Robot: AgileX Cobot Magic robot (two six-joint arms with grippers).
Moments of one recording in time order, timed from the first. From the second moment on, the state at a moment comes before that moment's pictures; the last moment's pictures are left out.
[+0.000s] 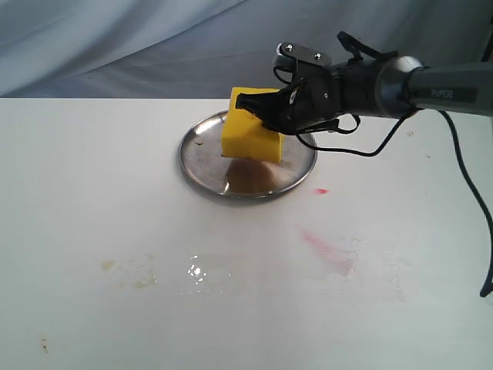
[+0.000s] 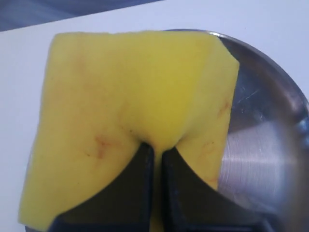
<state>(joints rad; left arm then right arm) -0.03 0.00 0.00 -0.04 0.15 0.01 0.42 2.23 -1.64 0.01 0.25 0.47</state>
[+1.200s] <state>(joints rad) -0.03 0.00 0.00 -0.04 0.15 0.01 0.42 2.21 -1.69 0.00 0.33 0.53</state>
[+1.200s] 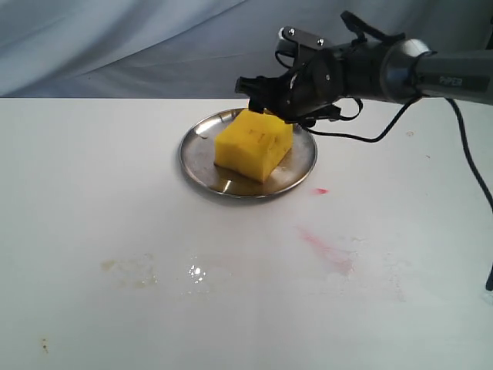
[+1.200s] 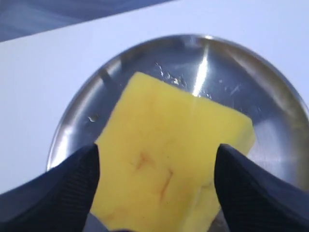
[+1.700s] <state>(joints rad) -0.03 0.00 0.00 -0.04 0.15 0.01 0.40 1.86 -1.29 -0.14 0.09 0.48</state>
